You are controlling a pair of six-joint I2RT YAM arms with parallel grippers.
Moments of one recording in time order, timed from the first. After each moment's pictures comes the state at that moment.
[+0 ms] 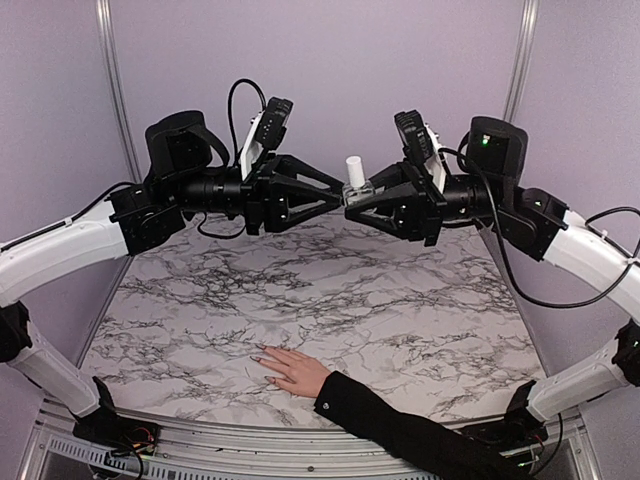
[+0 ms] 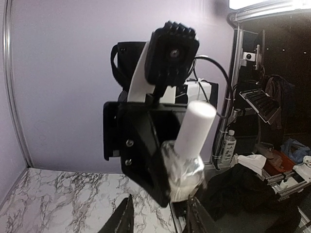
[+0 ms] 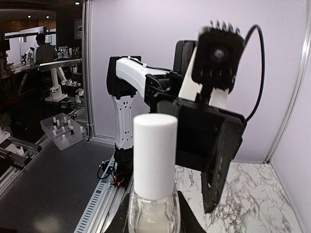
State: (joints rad) left arm -0.91 1.47 1.43 0.13 0.80 -0.13; right arm 0.83 1.27 1.36 -0.11 -0.92 -0.09
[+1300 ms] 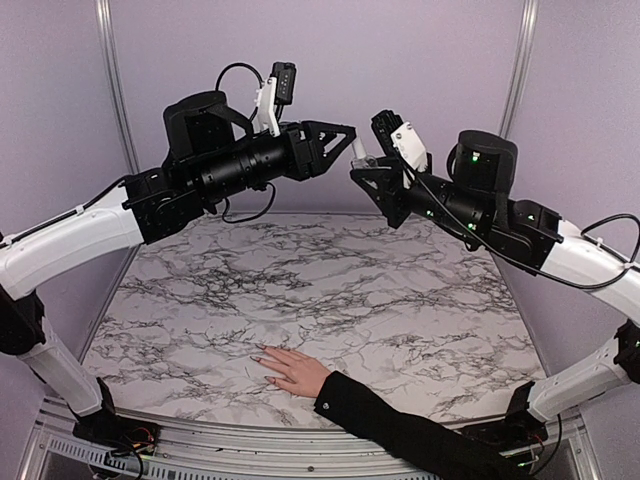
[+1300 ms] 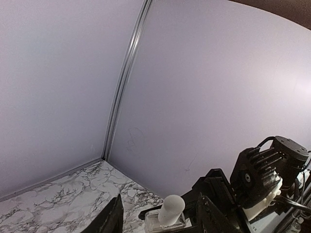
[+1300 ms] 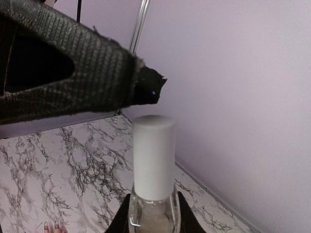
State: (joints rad) left arm -1.00 1.57 1.62 0.07 0.05 -0.33; right arm 0.93 1.26 1.31 -0.10 0.12 -0.26
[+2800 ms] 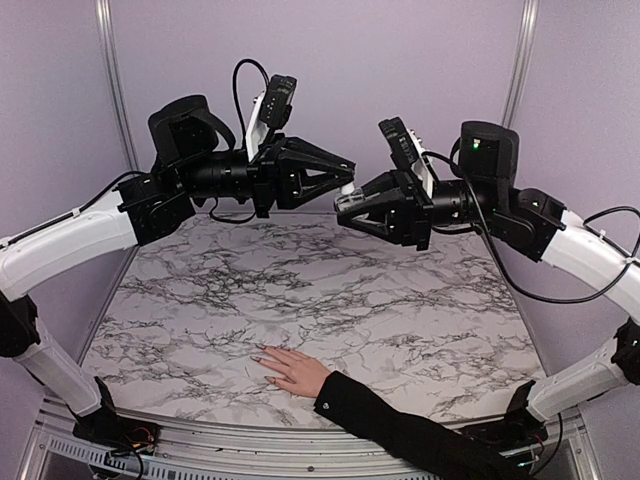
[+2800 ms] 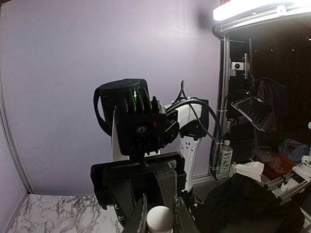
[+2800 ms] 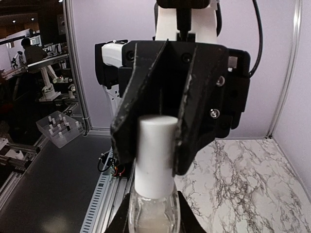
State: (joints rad) left arm -0.93 1.53 1.53 0.18 0.82 -0.15; right arm 0.84 1.28 1.37 -0.19 -0.80 -0.08
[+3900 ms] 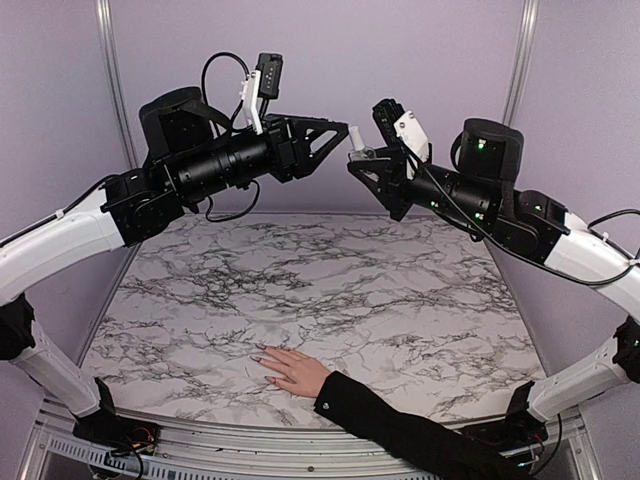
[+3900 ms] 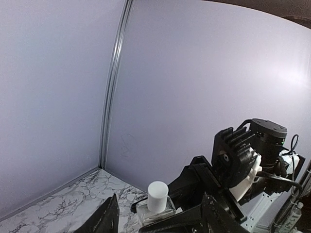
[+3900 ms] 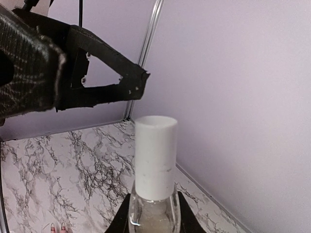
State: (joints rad) left arm -0.99 1.49 1.58 0.08 0.13 -0.25; right arm 0.92 1.27 1.38 -0.14 0.03 -0.27
